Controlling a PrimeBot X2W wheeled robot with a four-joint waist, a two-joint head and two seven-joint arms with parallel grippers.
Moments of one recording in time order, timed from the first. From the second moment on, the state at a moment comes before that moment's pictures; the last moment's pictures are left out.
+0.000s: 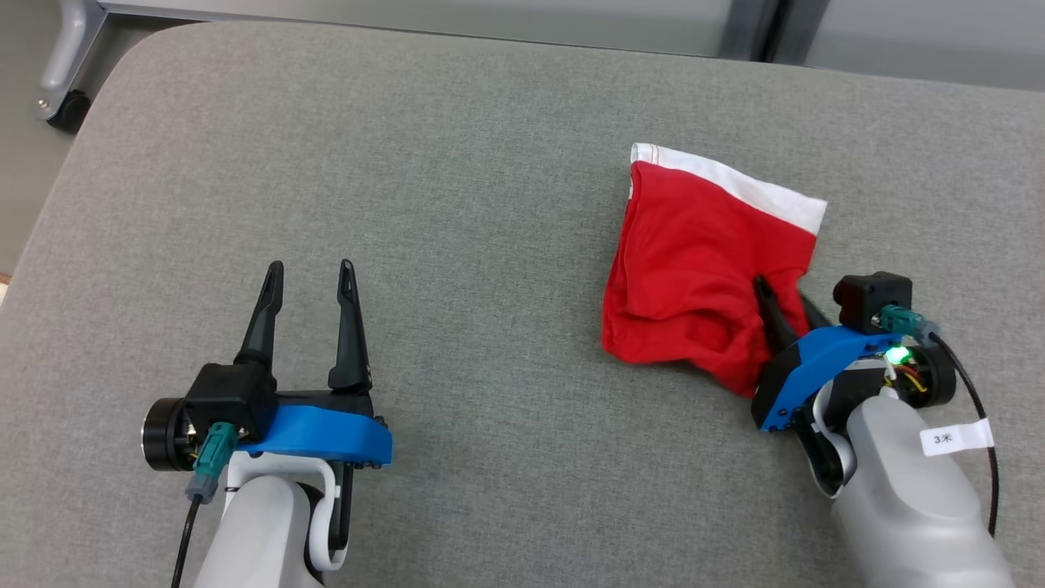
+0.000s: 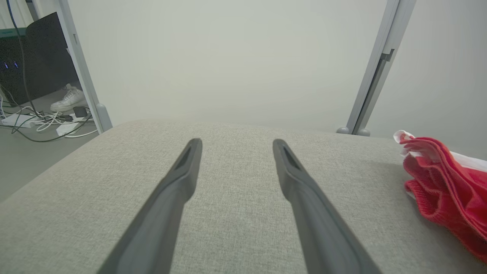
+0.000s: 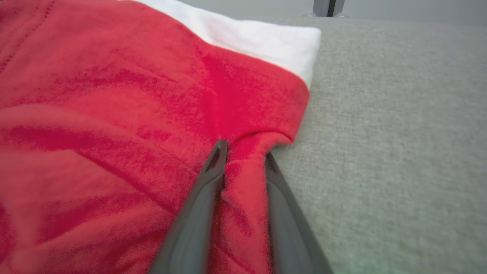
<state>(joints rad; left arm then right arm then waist) -0.28 0.06 -0.16 0.28 -0.20 0.02 -0.26 -0.60 -0.08 0.06 0.85 0.16 0.13 -0.11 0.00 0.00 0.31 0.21</state>
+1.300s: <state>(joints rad) -0.39 0.06 -0.16 0.21 -0.16 0.00 -0.26 -0.68 -0.65 0.16 0.40 0.29 0.13 0.03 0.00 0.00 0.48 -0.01</state>
